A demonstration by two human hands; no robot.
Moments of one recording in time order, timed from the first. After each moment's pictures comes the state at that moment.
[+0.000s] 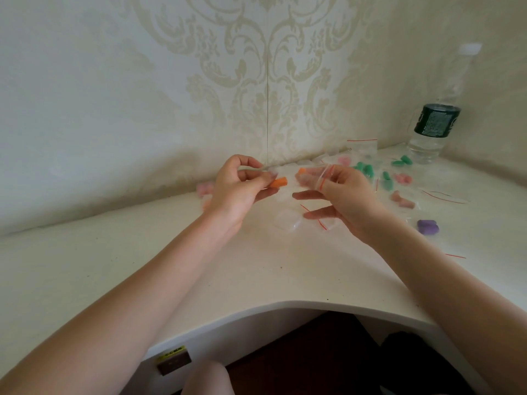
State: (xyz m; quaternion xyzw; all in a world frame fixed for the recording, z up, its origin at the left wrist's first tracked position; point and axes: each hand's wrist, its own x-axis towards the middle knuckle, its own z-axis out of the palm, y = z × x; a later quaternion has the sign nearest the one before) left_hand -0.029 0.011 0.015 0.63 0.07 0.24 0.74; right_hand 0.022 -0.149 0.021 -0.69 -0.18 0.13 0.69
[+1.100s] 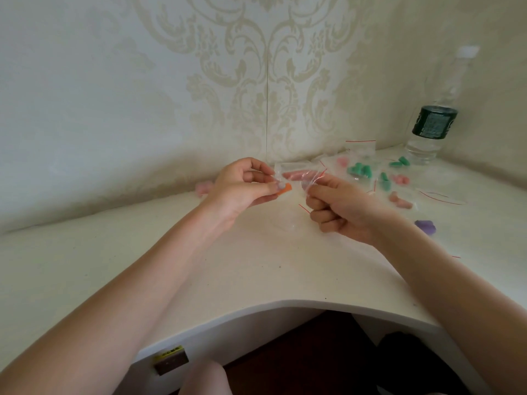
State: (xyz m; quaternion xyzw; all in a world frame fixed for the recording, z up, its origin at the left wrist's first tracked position) left_hand -0.032 0.018 0.019 0.68 0.04 0.14 0.72; right_hand 0.033 -0.155 0.014 -0.67 -0.21 0.29 0.65
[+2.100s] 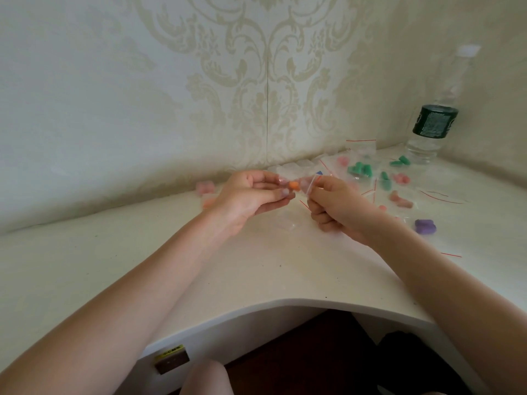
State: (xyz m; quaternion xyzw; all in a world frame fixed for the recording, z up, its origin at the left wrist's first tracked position) left_hand -0.031 0.009 0.013 0.65 0.05 0.09 0.75; right_hand 0.030 -0.148 0.010 -0.76 -0.21 0.19 0.59
